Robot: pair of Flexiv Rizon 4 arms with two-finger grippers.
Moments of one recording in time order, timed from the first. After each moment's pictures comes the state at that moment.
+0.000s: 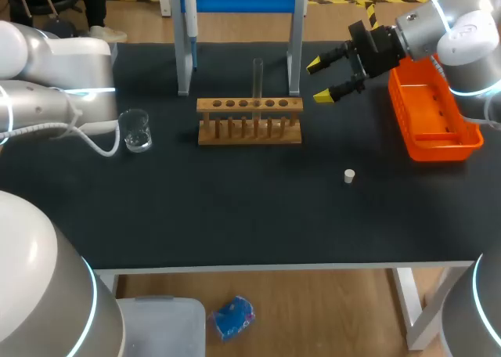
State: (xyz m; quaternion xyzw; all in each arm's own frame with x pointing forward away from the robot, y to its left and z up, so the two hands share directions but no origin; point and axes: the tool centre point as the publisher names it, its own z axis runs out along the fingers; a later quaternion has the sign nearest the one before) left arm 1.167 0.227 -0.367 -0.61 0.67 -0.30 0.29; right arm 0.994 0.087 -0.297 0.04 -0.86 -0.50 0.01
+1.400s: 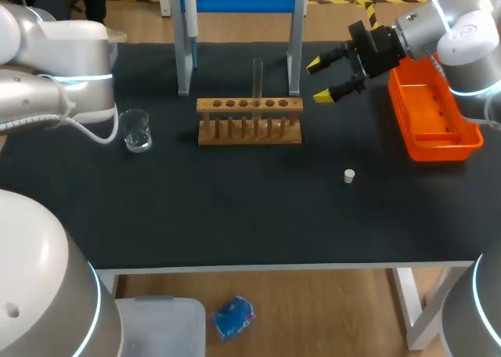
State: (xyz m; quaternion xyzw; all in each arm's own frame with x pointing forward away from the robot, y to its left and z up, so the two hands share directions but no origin) left arm 1.166 0.222 -0.280 -0.58 0.66 -0.32 0.34; right arm 0.994 0.087 -0.297 0.04 -0.86 -0.50 0.01
